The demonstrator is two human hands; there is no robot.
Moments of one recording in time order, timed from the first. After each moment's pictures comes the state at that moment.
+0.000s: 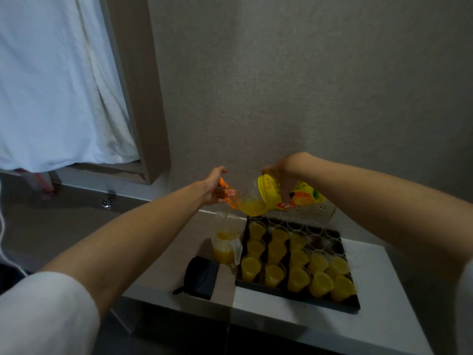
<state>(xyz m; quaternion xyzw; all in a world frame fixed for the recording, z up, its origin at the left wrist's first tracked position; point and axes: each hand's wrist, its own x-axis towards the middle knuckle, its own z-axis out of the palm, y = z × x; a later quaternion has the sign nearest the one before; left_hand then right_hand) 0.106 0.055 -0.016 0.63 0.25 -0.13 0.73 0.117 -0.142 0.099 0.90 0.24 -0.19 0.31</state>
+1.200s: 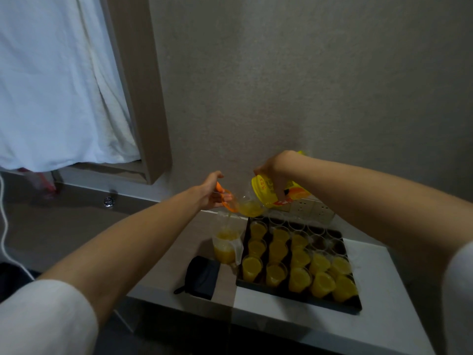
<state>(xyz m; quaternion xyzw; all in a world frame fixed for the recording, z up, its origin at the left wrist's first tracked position) 0.104 0.064 -0.030 0.61 0.27 -0.12 0.73 0.114 -0.117 0.102 0.89 0.27 -0.17 0.34</state>
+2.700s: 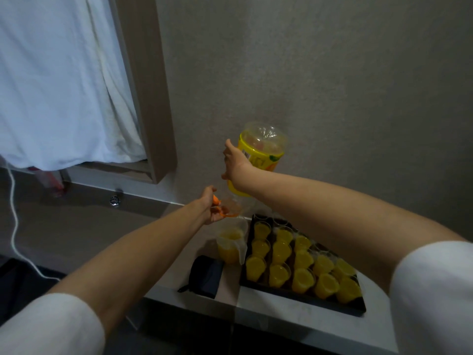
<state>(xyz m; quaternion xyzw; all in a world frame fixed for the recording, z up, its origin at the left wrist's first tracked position) 0.073 0.062 -0.046 0.54 0.36 -0.09 0.76 0.104 -0.014 0.057 0.71 0.31 0.10 0.63</state>
